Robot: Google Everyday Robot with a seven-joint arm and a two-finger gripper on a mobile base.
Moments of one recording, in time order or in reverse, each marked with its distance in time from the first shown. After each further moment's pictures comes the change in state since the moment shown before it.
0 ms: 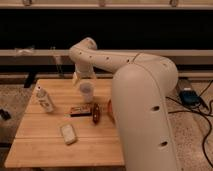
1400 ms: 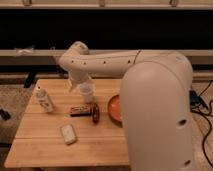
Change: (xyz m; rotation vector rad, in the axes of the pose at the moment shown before) arm 0.061 0.051 -0.040 0.046 -0.027 -0.069
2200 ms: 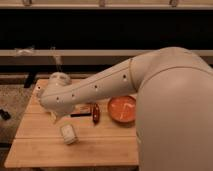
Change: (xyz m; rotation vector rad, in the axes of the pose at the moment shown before) arm 0.119 0.120 0.005 -0.064 0.037 -0.120
